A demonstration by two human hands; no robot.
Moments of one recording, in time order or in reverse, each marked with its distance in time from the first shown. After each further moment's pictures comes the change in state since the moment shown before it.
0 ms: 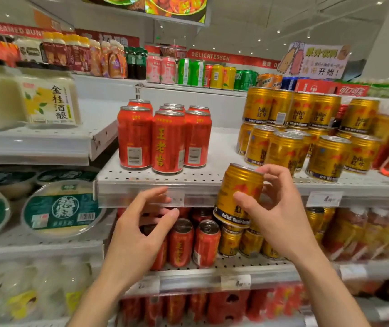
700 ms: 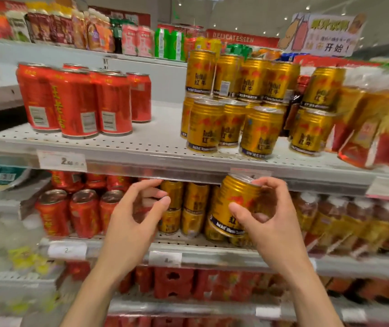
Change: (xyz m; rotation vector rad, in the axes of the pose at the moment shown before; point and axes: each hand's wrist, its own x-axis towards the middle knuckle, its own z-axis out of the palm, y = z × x) left_hand -0.039 0.023 0.190 0.048 0.148 -0.092; right_hand -0.014 0.107 -0.163 0.088 -0.082 0.073
